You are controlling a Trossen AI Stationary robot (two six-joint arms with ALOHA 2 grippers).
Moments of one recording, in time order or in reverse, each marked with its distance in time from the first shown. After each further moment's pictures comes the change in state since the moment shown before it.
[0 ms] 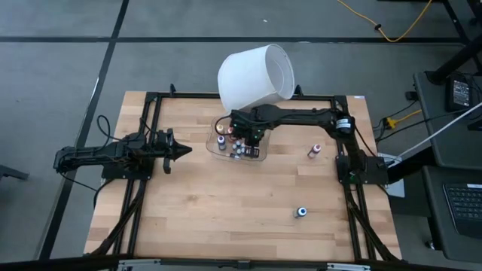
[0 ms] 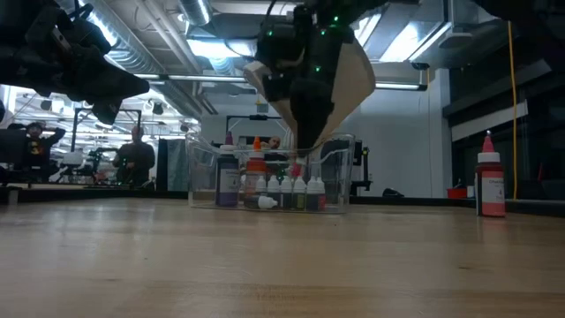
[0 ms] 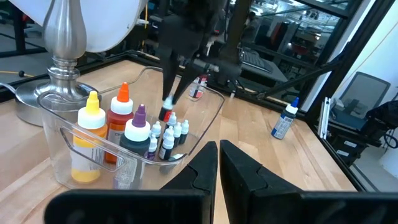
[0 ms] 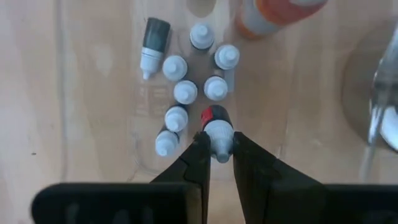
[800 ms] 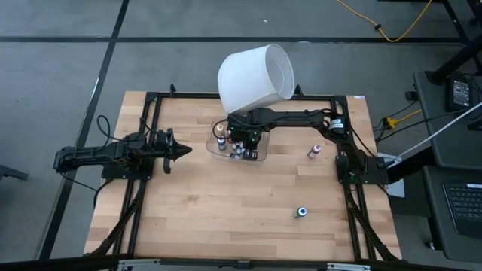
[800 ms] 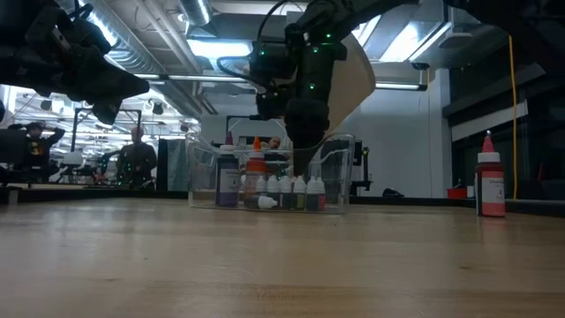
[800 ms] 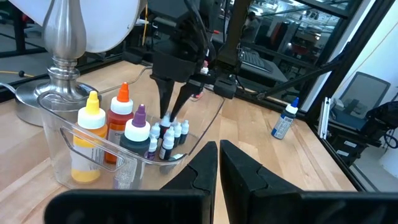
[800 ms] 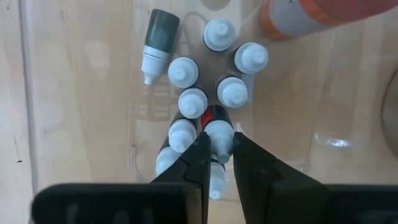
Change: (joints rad) left arm 0.000 0.000 0.000 0.000 0.000 0.000; right arm -0.010 0.076 0.000 0.033 -0.037 -0.037
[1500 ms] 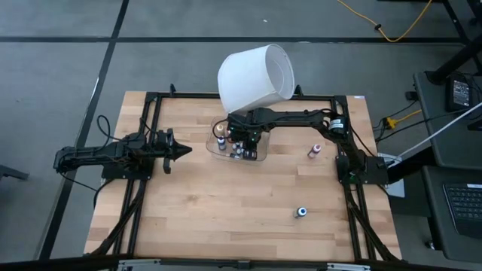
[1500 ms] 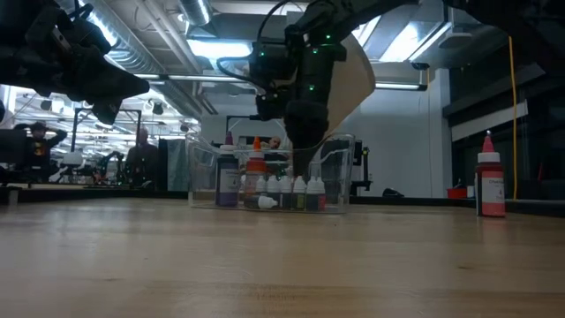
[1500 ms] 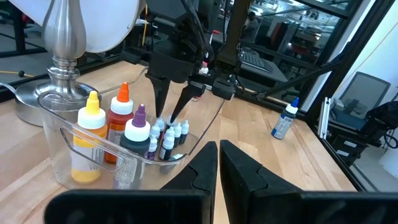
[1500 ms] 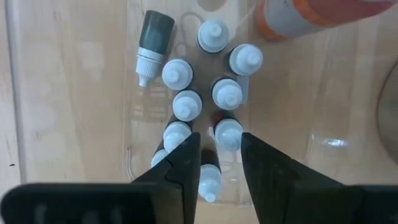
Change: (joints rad) left arm 0.000 0.000 0.000 0.000 0.000 0.000; right arm -0.002 0.003 0.000 0.005 0.013 0.000
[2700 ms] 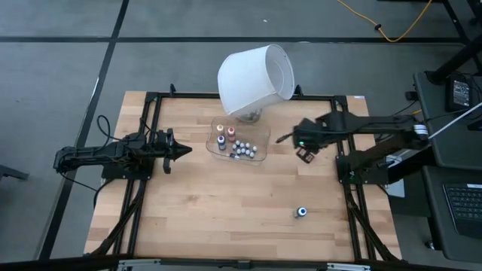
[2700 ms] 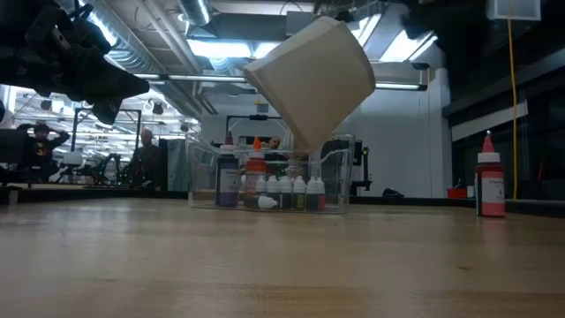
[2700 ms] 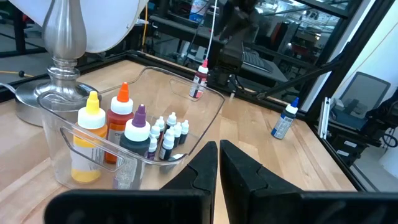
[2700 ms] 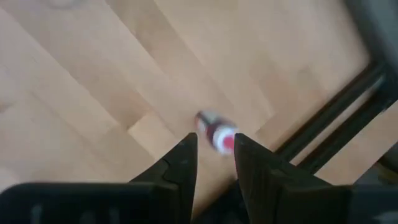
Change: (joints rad) left arm 0.000 0.000 0.000 0.000 0.000 0.000; right arm 0.195 -0.788 -0.453 -0.494 0.316 0.793
